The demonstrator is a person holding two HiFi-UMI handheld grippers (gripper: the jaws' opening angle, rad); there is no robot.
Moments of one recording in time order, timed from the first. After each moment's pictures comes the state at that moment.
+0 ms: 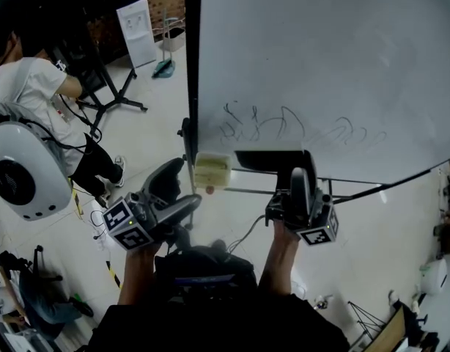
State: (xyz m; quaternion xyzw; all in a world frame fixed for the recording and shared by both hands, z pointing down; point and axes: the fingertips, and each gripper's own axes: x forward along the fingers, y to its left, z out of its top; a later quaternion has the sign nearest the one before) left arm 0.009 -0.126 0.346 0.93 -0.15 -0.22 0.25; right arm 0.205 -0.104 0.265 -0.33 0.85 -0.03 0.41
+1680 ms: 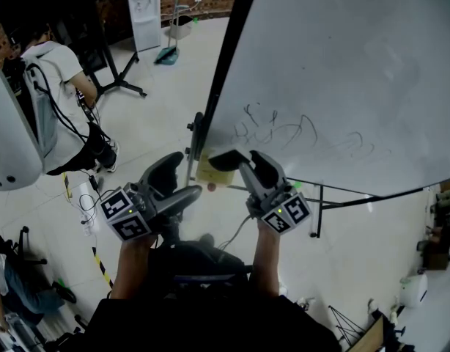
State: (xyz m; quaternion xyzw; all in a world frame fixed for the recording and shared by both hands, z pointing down) left arm -0.017 -0.147 0.375 0.92 -0.18 -0.21 0.28; right arm 0.115 -0.176 0.414 -0.39 0.91 -0.06 0.09
